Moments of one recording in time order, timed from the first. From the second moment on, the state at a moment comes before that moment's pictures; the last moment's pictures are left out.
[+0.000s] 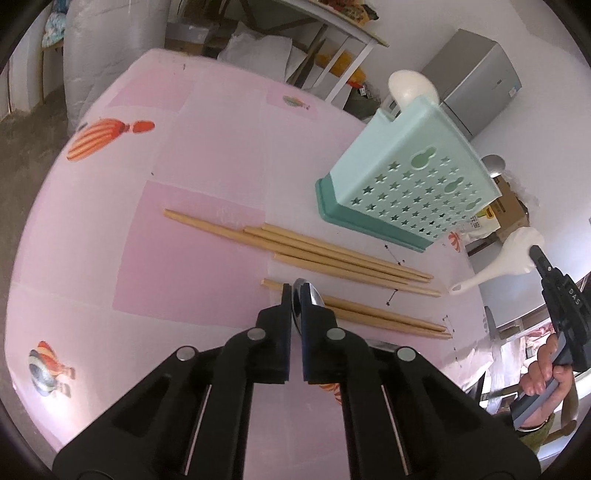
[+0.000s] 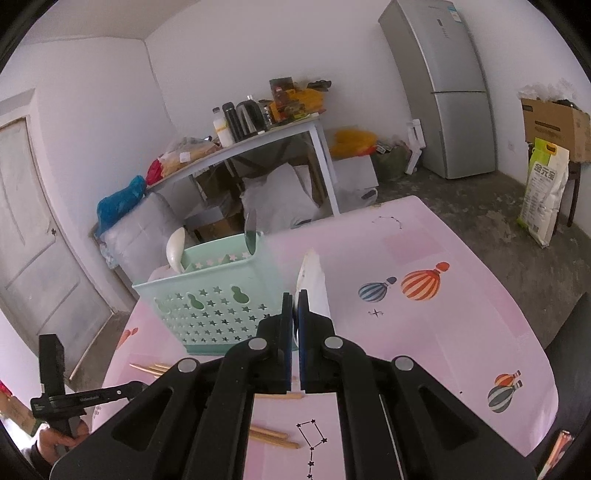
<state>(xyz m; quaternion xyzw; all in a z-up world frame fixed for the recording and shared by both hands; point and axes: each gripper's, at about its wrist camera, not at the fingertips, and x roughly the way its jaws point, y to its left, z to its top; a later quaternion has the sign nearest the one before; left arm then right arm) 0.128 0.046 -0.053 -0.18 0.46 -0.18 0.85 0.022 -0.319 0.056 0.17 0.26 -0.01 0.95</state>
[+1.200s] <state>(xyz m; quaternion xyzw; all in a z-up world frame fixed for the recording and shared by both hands) 0.100 0.064 0.129 -0.15 0.20 -0.23 0.94 -0.004 -0.307 0.084 0.21 0.20 0.06 0.95</state>
